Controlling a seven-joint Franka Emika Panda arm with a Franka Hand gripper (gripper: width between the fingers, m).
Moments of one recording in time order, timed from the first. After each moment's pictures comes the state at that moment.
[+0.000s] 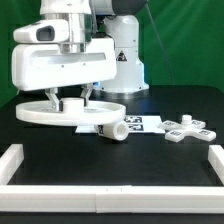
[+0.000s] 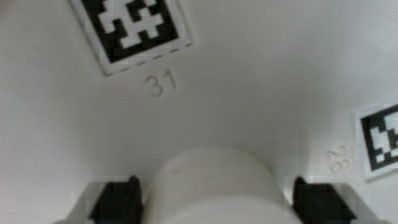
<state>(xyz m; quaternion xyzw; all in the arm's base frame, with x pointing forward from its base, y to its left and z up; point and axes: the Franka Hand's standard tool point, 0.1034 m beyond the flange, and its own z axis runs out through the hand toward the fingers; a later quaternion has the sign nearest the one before) 0.483 -0.118 0.091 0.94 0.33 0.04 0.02</state>
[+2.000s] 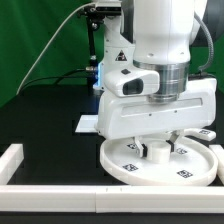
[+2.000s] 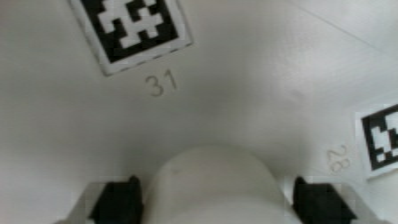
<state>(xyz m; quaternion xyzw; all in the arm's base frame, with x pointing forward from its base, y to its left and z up) 0.553 0.038 0.027 0.99 0.15 -0.02 0.00</state>
